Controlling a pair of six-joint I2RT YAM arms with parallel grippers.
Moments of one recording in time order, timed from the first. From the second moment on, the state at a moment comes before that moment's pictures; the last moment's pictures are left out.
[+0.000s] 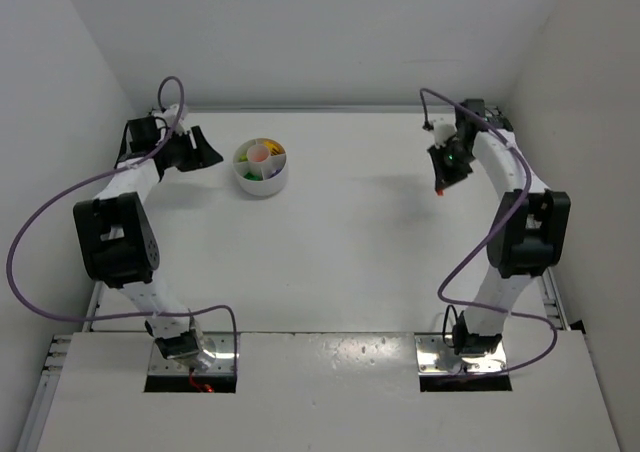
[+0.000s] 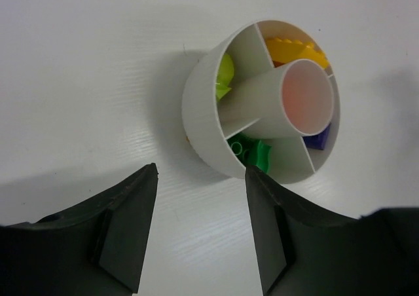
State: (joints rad) left arm 0.25 1.80 1.27 -0.16 0.67 -0.09; right arm -0.06 1.83 1.46 -0.95 -0.16 -0.39
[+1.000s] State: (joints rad) left arm 0.25 1.40 1.10 -0.35 0.56 -0.04; right arm 0.58 2.37 2.26 -0.45 -0.47 0.02
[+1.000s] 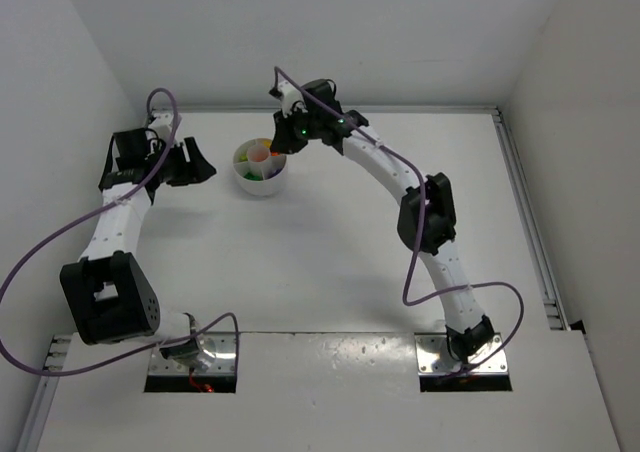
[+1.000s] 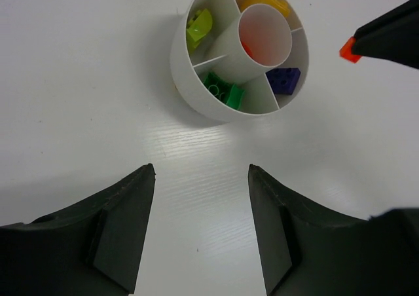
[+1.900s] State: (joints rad) left arm 0.26 1.38 1.07 -0.37 0.55 -0.03; right arm 0.66 2.55 2.33 -0.26 -0.39 0.04
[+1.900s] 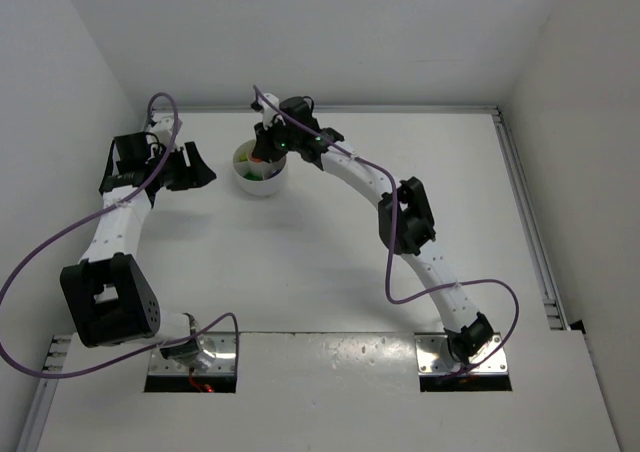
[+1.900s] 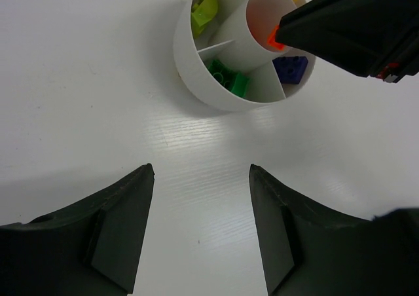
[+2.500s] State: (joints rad) left arm 0.26 1.38 1.06 -0.37 0.55 -0.02; right arm 0.66 2.55 2.35 -0.24 -0.34 0.04
